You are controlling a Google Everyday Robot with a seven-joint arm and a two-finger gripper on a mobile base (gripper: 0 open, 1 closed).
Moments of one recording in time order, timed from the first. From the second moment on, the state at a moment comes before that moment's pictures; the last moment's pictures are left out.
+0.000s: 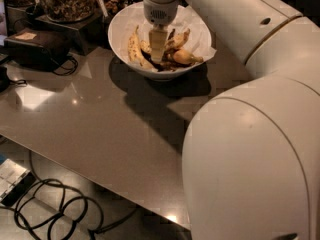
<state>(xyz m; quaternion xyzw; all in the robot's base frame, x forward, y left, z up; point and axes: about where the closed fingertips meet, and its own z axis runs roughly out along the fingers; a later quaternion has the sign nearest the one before) 0.709 -0.014 0.922 -0.64 0.75 -0.09 0.13</state>
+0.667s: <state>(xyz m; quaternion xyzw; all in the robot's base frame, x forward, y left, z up) 0.707 -0.012 0.892 -0.65 0.75 -0.09 0.10</state>
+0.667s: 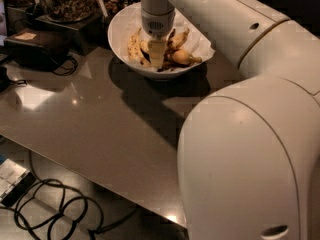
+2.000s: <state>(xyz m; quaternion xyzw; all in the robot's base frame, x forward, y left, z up) 0.702 -0.011 0.914 -0.65 0.74 -0.09 0.14</state>
